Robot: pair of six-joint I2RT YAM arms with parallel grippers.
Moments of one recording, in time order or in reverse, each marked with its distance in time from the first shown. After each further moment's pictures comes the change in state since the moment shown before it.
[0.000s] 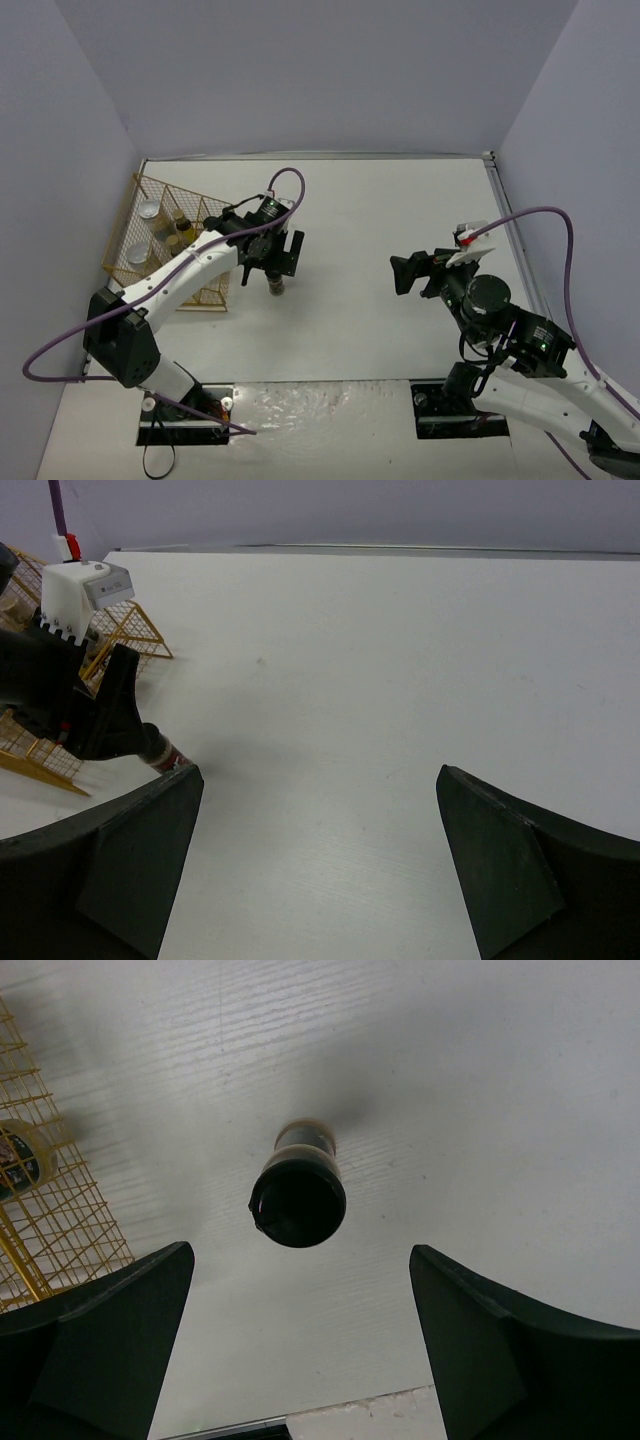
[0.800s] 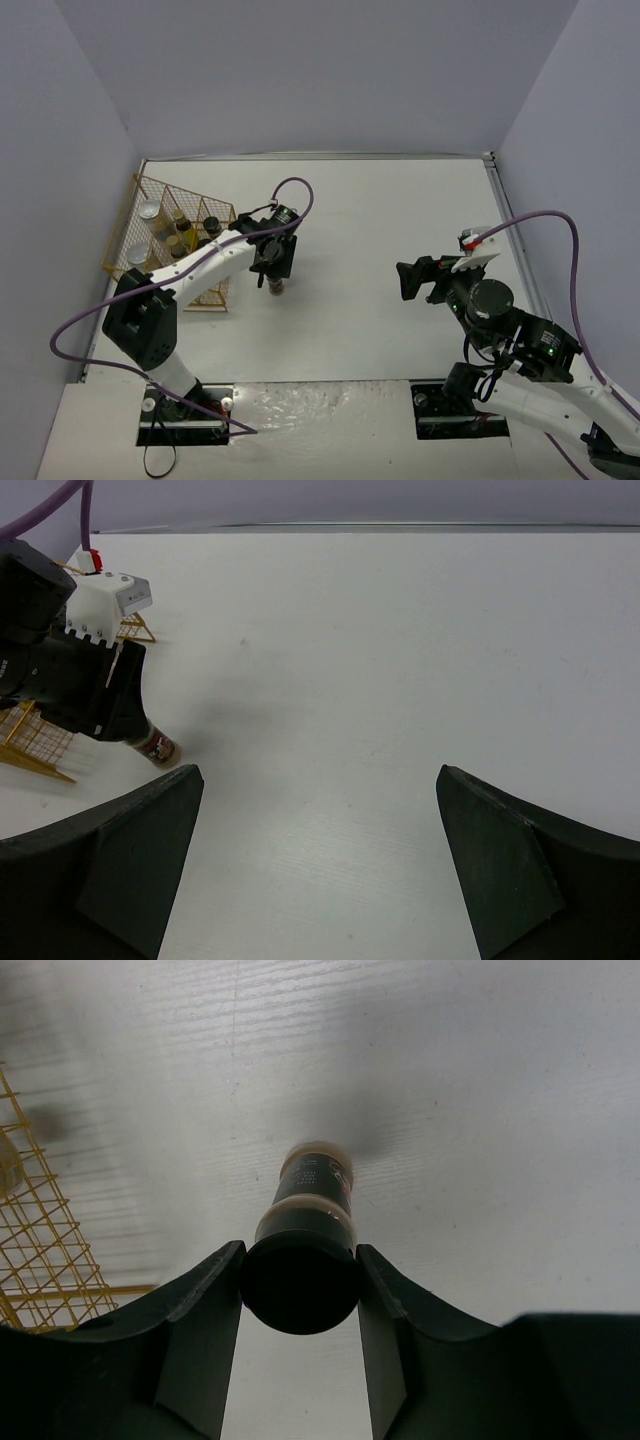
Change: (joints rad) left arm -0.012 0.131 -0.044 0.079 -0.086 -0.086; right arm 0.000 -0.038 0.000 -0.094 0.018 0.037
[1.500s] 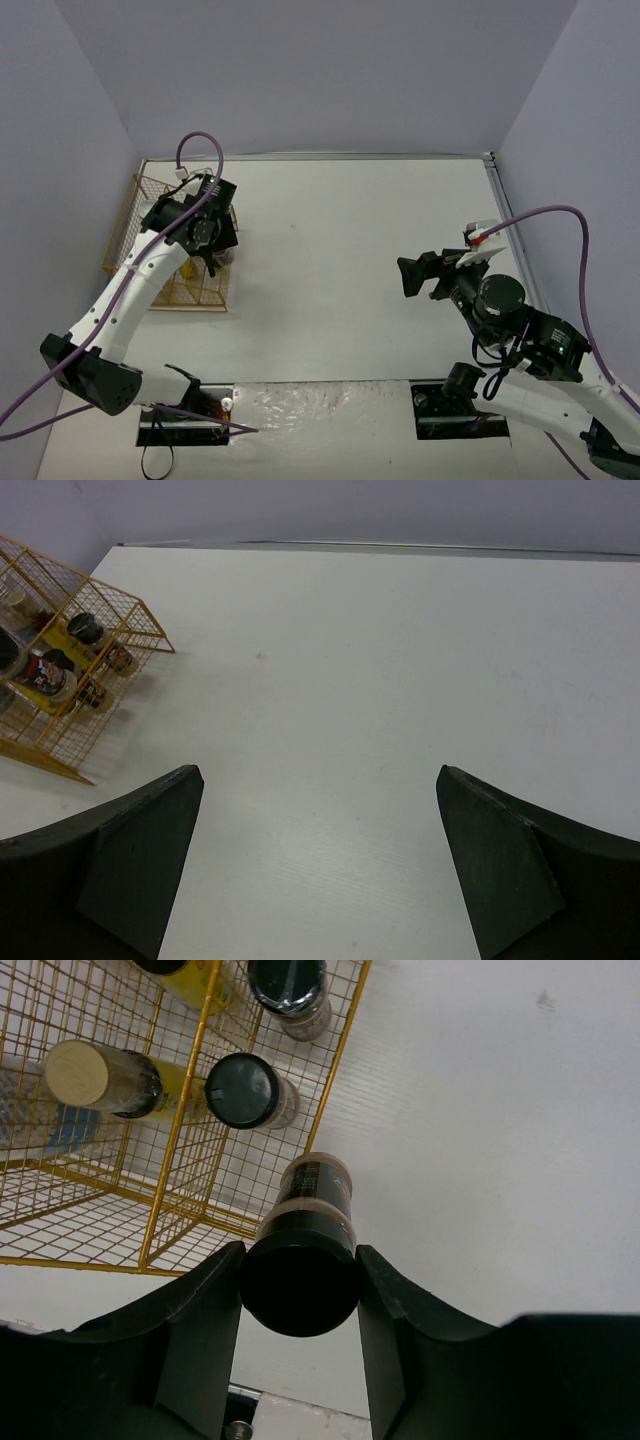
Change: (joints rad) left arm 0.206 -0.292 0.216 -0.350 -0.183 -0.213; right arm 0.000 0.027 0.083 -0.014 -0.026 -0.036
